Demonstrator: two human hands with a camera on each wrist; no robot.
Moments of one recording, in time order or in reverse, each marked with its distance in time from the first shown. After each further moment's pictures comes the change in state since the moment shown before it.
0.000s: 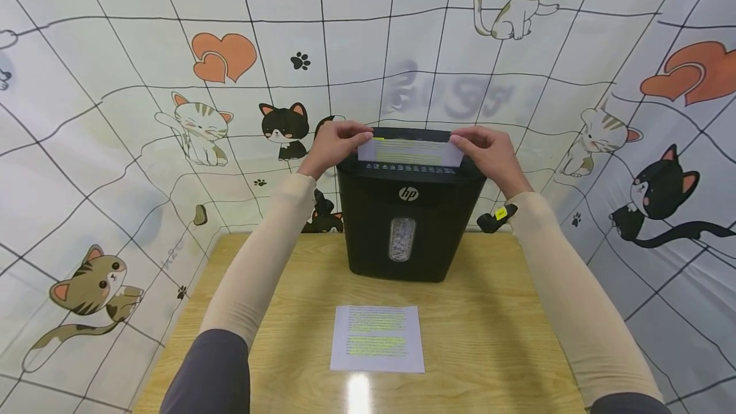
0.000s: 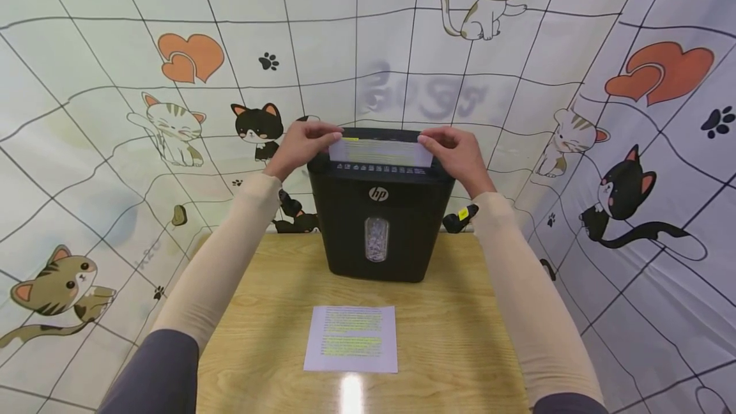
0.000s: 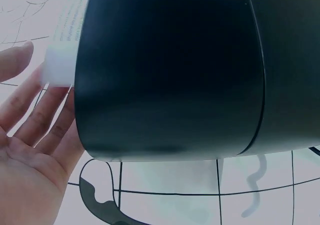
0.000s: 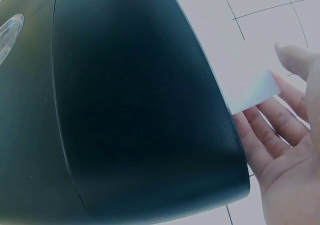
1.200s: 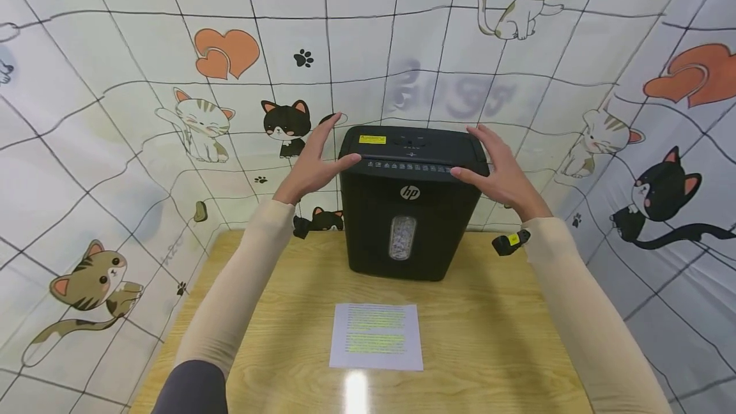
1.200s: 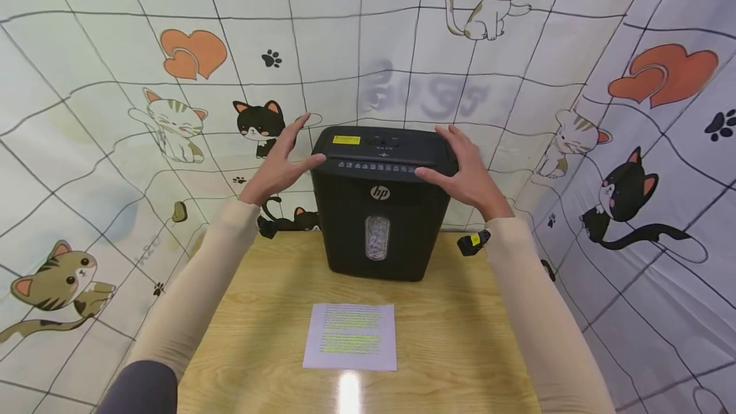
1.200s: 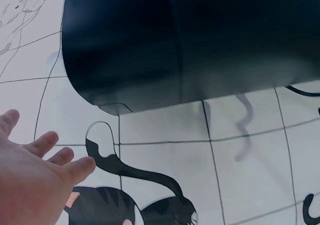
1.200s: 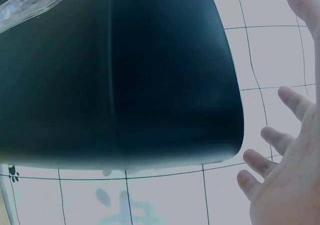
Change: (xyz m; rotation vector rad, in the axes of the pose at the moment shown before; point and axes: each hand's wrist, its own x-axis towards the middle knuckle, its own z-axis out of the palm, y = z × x) left_hand -0.053 -0.018 -0.018 0.203 0.023 0.056; right_hand -0.036 0.006 -0.014 -0.275 -0.138 -0.143
